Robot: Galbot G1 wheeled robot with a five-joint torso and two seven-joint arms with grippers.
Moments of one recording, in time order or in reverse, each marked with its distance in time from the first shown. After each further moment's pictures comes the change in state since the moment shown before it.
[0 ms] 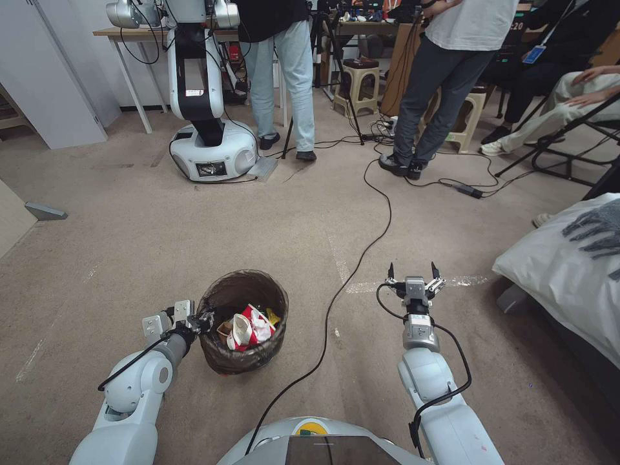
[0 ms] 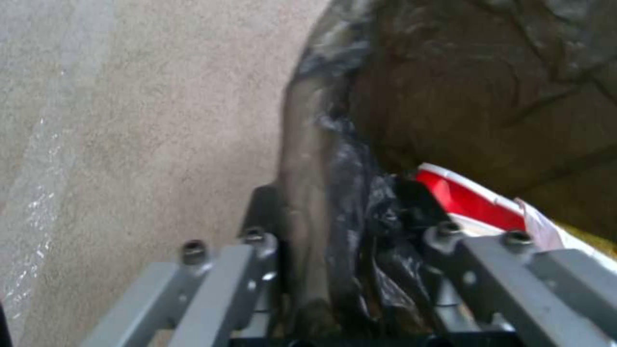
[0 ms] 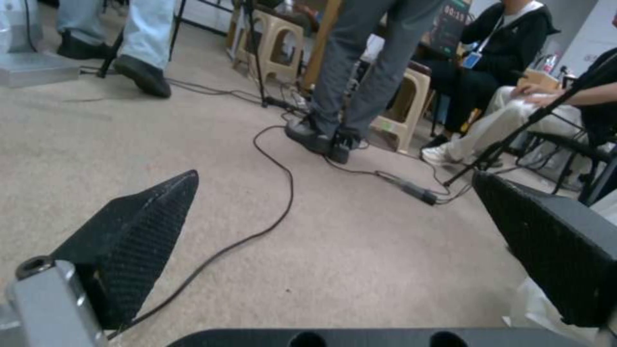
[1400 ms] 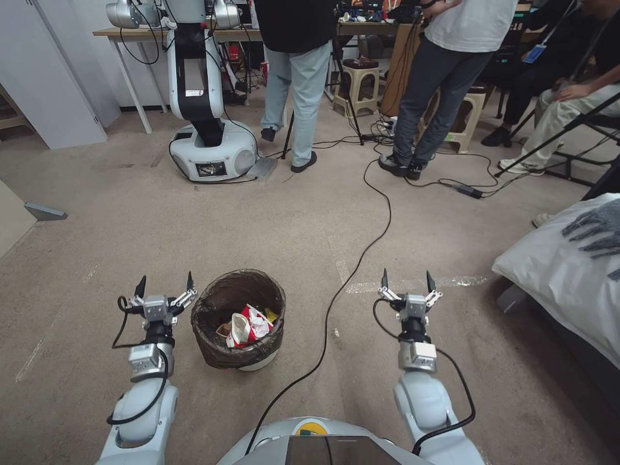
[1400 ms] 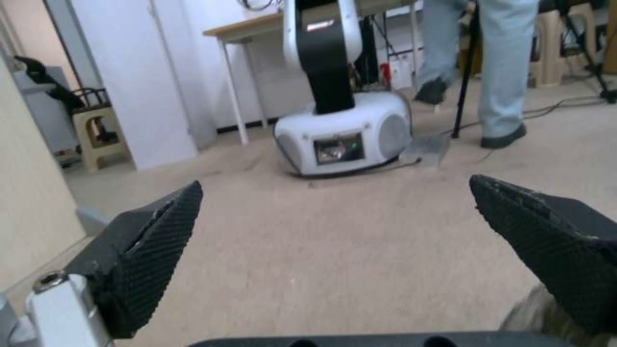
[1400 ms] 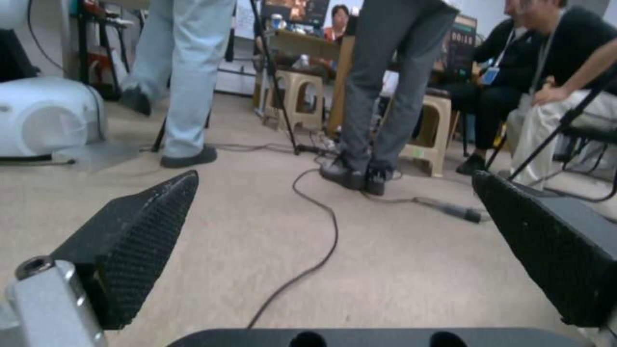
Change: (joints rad) left arm 0.085 -0.087 -0.004 0.117 0.483 -0.986 -0.107; right arm -0.142 0.116 0.027 0.024 0.022 0.303 -0.084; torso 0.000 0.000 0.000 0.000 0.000
